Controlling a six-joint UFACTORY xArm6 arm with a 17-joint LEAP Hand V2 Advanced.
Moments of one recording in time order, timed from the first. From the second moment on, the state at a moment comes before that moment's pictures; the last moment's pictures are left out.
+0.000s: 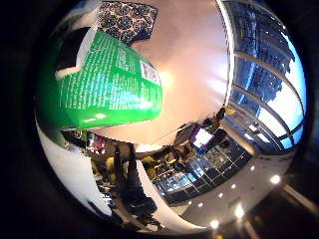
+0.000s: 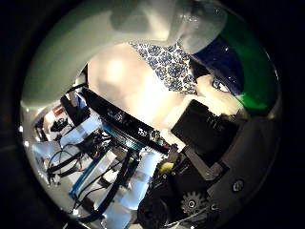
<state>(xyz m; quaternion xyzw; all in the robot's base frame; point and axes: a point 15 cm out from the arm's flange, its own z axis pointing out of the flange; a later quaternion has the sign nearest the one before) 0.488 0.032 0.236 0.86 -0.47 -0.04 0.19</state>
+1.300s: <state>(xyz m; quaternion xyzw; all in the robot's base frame) 0.436 0.419 0.313 0.79 -0.40 -0.25 -0.38</state>
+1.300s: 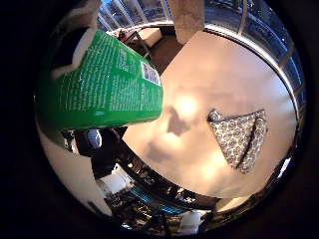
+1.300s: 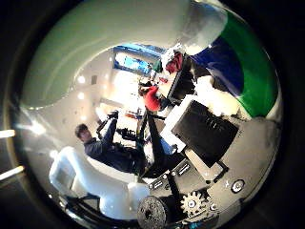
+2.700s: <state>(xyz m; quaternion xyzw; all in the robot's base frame) 0.455 0.362 0.149 0.82 -0.37 -0.34 -0.26</state>
